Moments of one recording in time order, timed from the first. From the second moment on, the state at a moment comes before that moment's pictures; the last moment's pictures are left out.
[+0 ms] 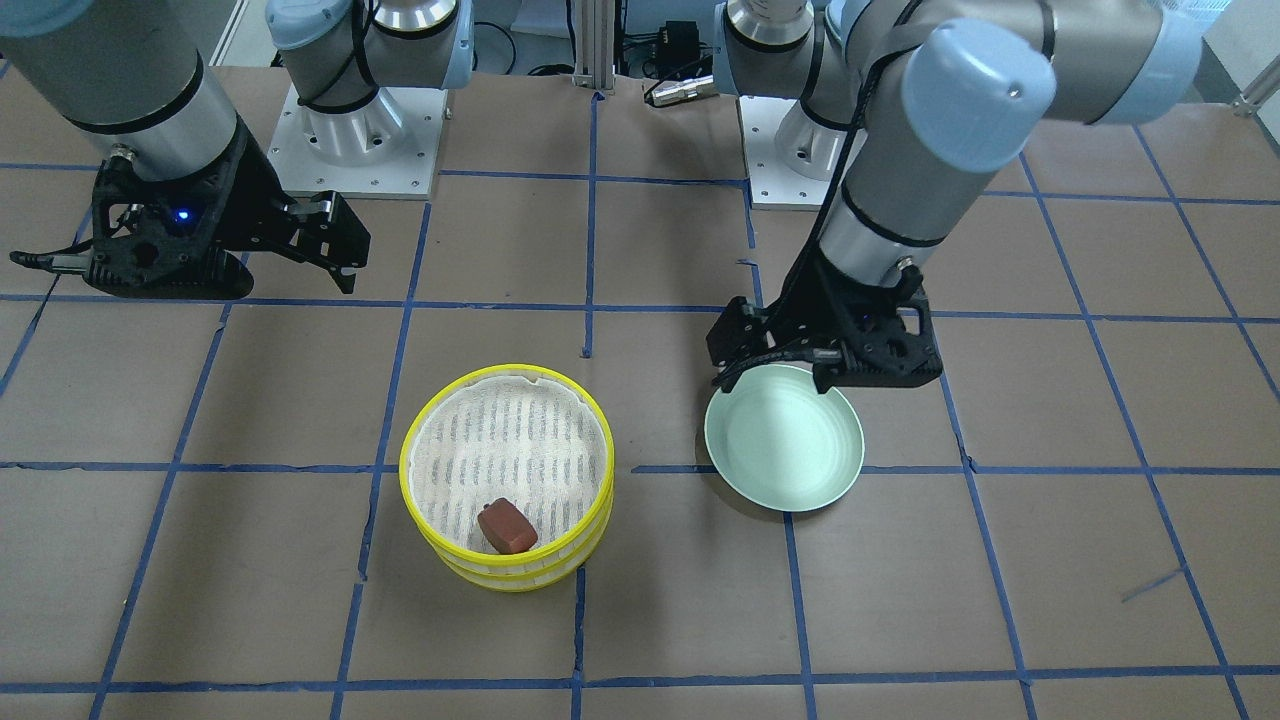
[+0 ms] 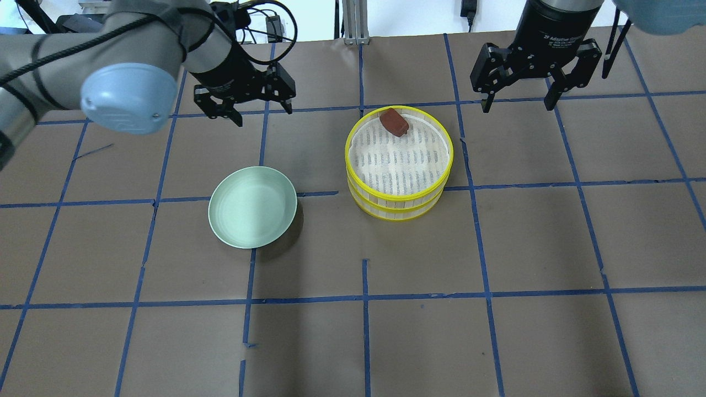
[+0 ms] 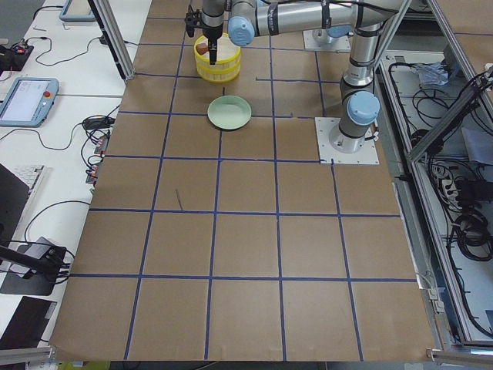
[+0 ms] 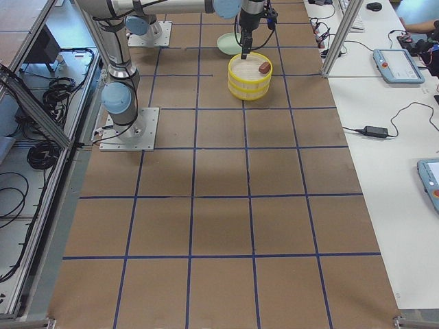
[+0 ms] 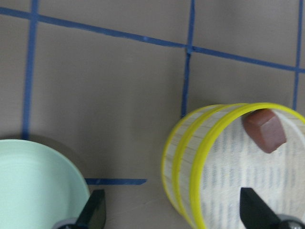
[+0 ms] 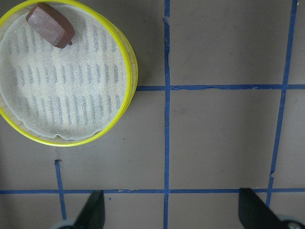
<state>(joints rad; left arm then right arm) -1.61 -1.72 -1.59 -1.32 1.42 -0.15 1.57 -1.44 1.40 -1.44 -1.55 0.00</state>
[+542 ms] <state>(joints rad) -1.60 -1.56 -1.60 -1.57 1.52 -0.13 1.57 -1.44 1.40 -1.44 -1.55 0.01</state>
